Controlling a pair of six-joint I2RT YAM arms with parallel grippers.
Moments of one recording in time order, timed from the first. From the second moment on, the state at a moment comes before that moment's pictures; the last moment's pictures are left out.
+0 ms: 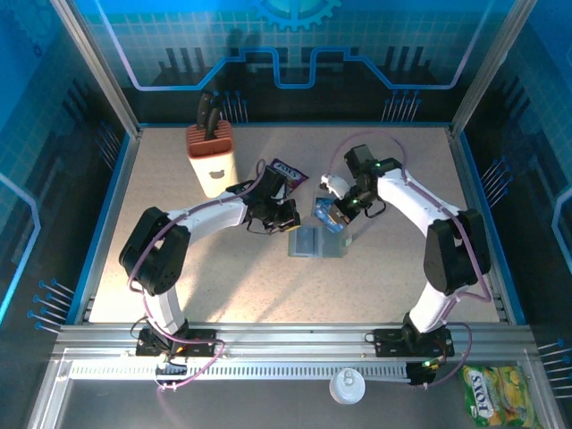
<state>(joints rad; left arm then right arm) -0.57 1.80 1.21 -0.43 0.39 -0.89 0.36 1.74 1.36 -0.96 -0.37 -0.43</state>
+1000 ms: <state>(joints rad) -0.57 1.77 1.20 -0.50 0.31 -0.85 0.34 2.17 1.99 -1.32 -0.20 -0.94</state>
